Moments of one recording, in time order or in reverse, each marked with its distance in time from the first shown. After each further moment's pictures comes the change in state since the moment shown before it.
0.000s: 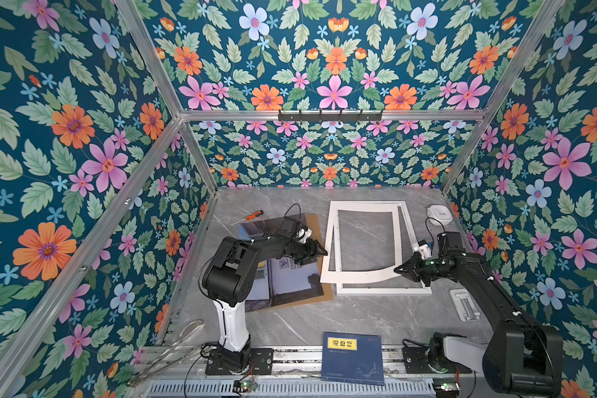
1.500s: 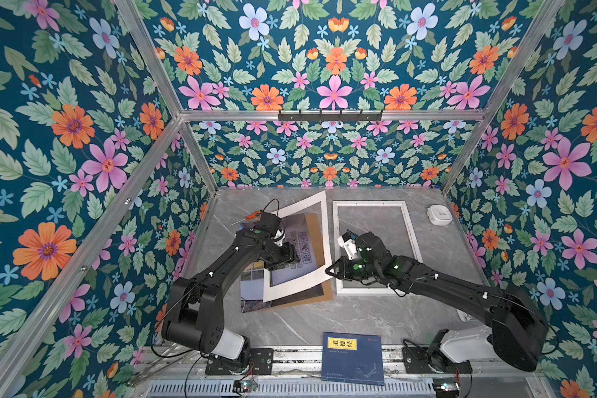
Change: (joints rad) left arm 0.080 -0.426 0.033 -0.698 -0.354 0.180; right arm 0.864 0.169 0.115 0.598 0.370 0.358
